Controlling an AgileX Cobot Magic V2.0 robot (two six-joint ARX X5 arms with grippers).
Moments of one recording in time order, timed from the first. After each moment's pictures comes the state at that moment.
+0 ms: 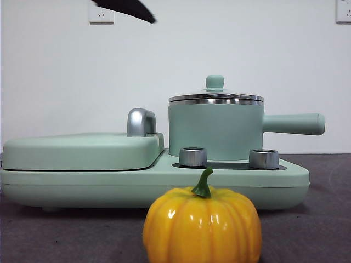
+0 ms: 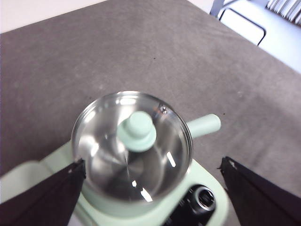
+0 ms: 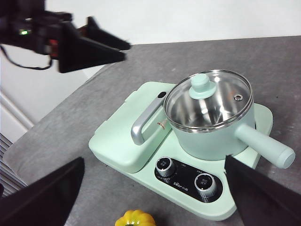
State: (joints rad) left arm -0.63 1.46 1.46 -0.53 0.26 -0.02; right arm 0.05 0.43 0.89 -0.80 -0.70 0.18
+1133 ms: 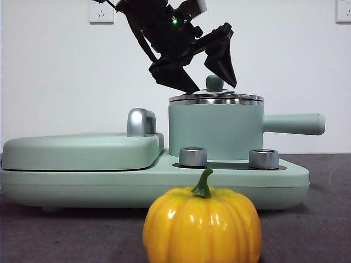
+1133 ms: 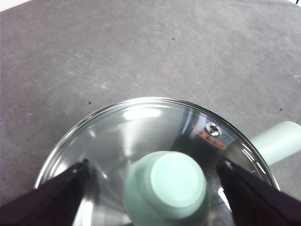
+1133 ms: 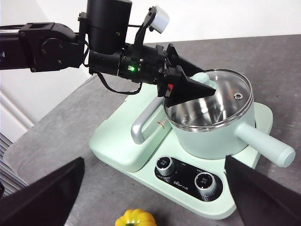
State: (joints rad) left arm -0.68 1.85 1.52 -0.24 0.18 0.04; right arm 0.05 0.43 0.89 -0.80 -0.70 0.18
